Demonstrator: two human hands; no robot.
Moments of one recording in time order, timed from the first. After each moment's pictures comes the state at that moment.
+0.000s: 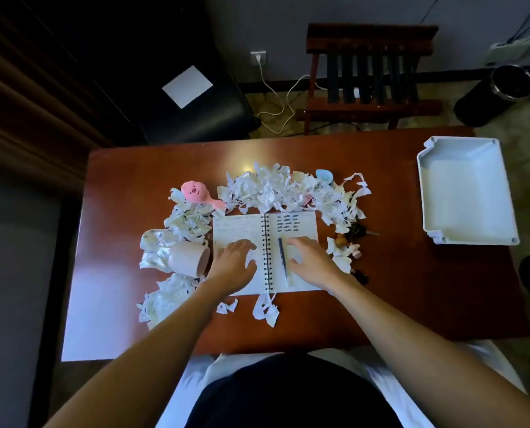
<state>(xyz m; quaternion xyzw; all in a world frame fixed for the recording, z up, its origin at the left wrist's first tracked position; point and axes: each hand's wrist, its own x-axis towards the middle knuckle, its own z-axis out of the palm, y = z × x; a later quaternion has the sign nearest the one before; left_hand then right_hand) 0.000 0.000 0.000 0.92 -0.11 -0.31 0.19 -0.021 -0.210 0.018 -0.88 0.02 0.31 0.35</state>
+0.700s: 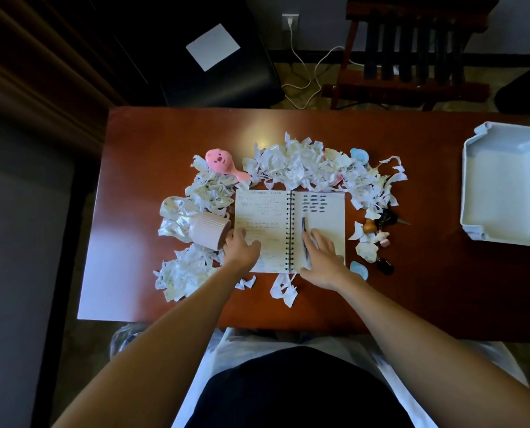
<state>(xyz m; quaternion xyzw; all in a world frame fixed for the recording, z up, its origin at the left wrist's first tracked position) -0.019 0.023 -0.031 0.82 0.26 -0.35 0.38 -0.048 -0.178 -0.038 -0.88 0.02 0.43 0.19</state>
